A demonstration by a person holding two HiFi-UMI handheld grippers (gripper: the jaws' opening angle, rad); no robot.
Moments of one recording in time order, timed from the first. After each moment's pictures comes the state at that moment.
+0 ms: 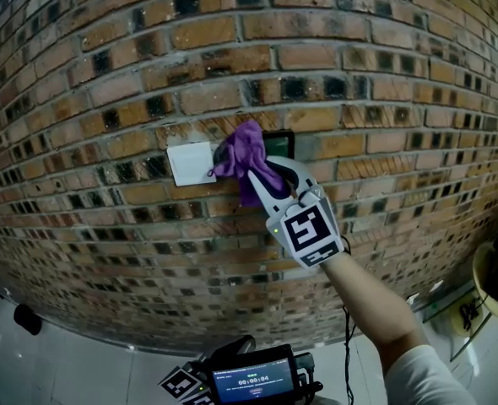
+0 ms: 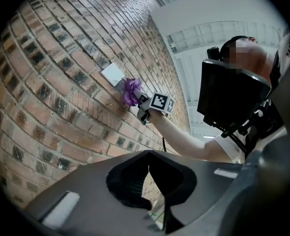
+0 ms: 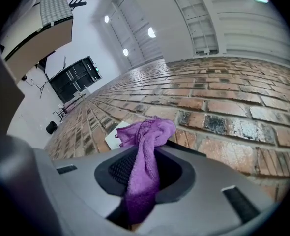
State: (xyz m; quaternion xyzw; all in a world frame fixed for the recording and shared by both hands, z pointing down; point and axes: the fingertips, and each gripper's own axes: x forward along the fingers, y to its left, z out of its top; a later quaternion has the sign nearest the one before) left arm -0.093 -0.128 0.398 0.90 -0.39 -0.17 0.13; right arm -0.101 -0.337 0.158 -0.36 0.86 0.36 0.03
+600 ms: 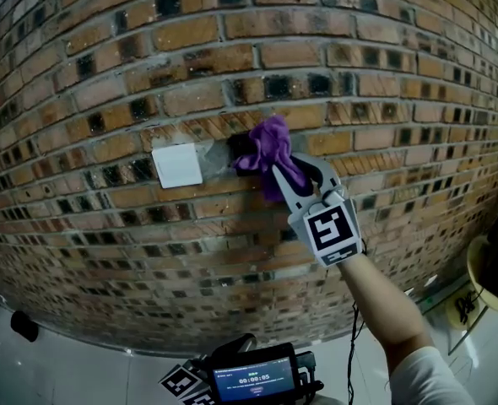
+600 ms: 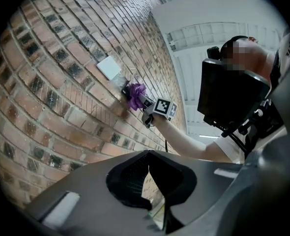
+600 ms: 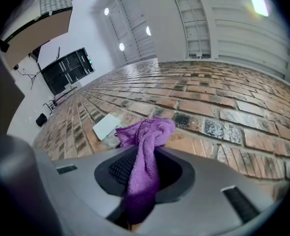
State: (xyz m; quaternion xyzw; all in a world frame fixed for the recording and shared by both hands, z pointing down) left arm -0.075 -0.136 0.399 0.91 -0.36 -0.17 0.14; right arm -0.031 -0.348 0.154 -0.42 0.83 0.36 0.03
